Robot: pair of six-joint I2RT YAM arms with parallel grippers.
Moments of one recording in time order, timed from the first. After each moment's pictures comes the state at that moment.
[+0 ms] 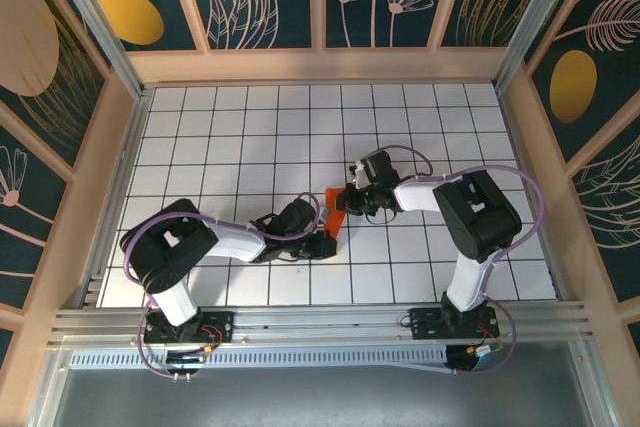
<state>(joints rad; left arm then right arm) -0.91 1.73 0.62 0.31 0.39 -0.89 0.53 1.82 0.84 0.00 -0.52 0.64</state>
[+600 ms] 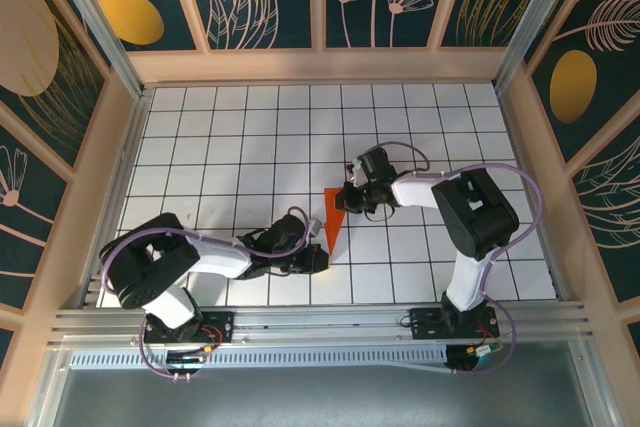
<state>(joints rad) -0.97 1.58 0.45 0.36 0.35 -0.95 0.53 1.84 0.90 -0.09 -0.51 0.60</state>
